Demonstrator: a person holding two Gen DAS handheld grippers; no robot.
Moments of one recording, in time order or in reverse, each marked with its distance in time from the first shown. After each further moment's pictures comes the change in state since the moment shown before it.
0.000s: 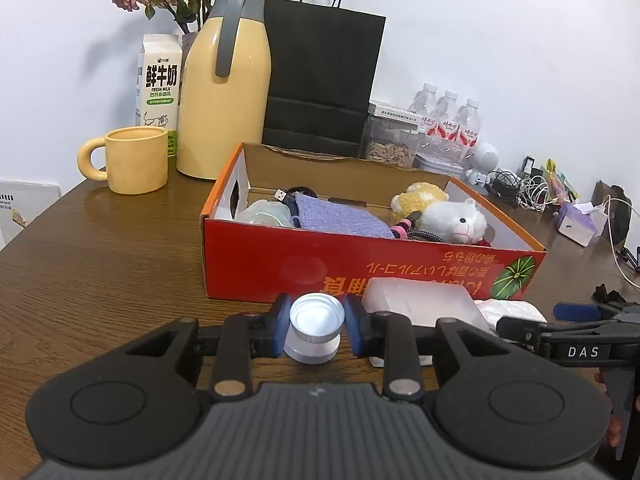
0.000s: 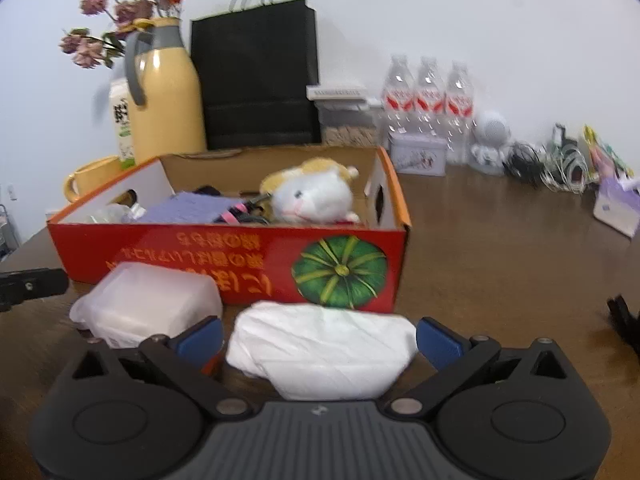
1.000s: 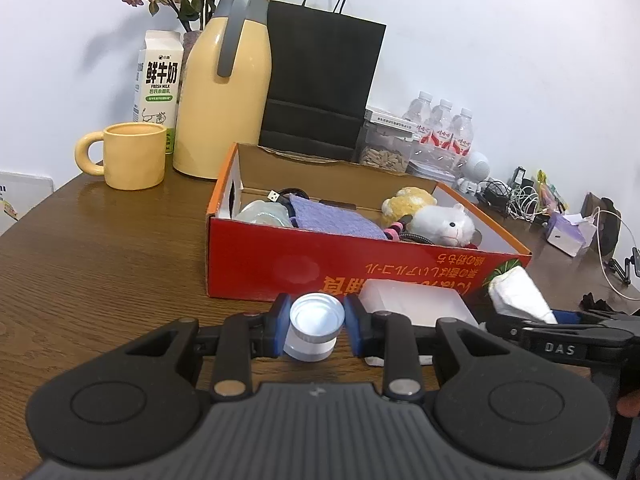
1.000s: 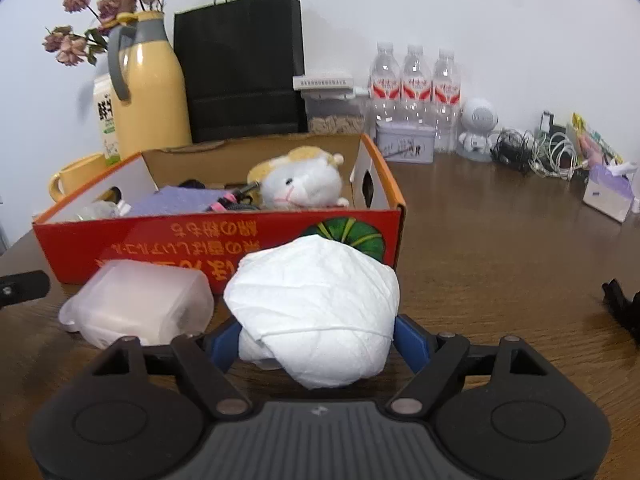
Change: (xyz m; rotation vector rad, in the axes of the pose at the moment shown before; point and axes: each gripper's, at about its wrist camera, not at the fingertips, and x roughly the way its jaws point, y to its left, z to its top) left arm -0.008 0.005 -0.003 -0.032 -0.013 -0.035; right arm 0.002 0.004 -0.005 0.016 -0.009 -0.042
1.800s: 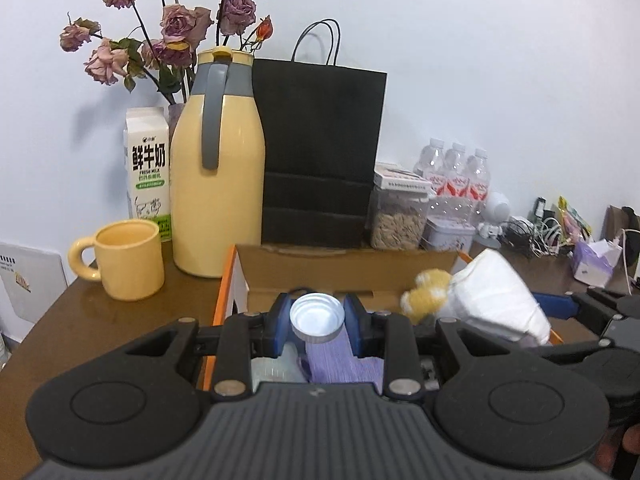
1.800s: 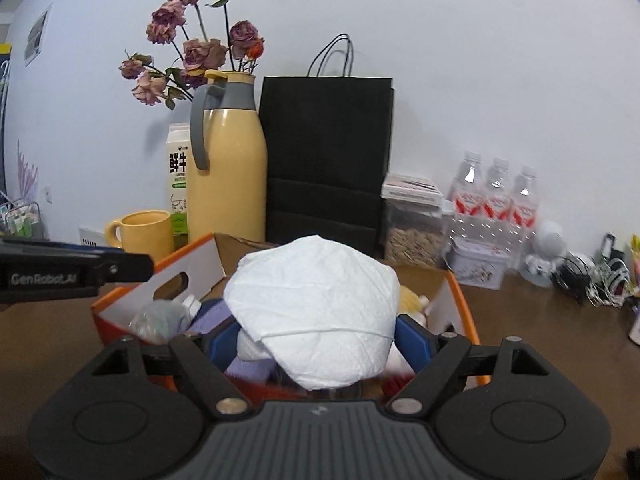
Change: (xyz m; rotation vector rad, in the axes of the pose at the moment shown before) left arm 0.039 -0.015 0.091 0.090 -0.102 0.069; right arm 0.006 0.058 0.086 -0.190 -0.188 0.129
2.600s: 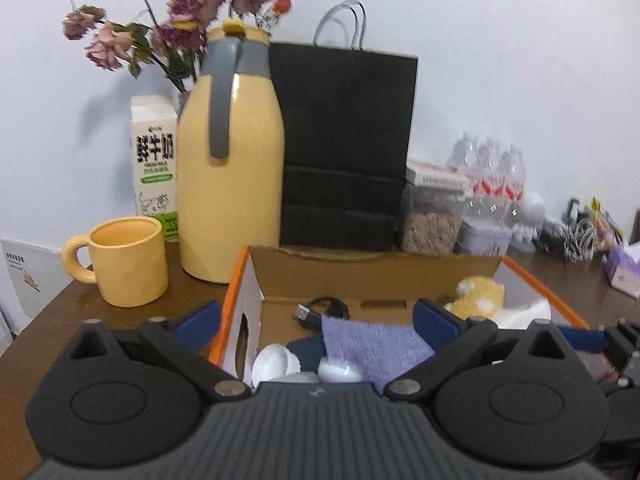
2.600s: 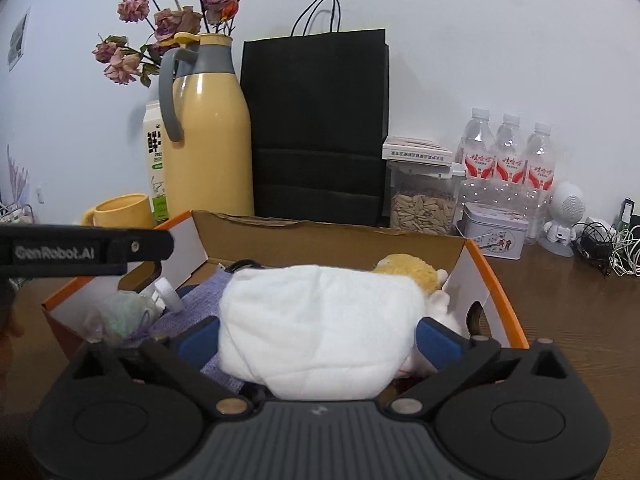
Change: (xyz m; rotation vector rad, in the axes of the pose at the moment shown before) left arm 0.048 0.007 -0.005 -0.018 -0.016 0.069; right arm 0.054 -0.012 -0.016 0.062 0.065 0.017
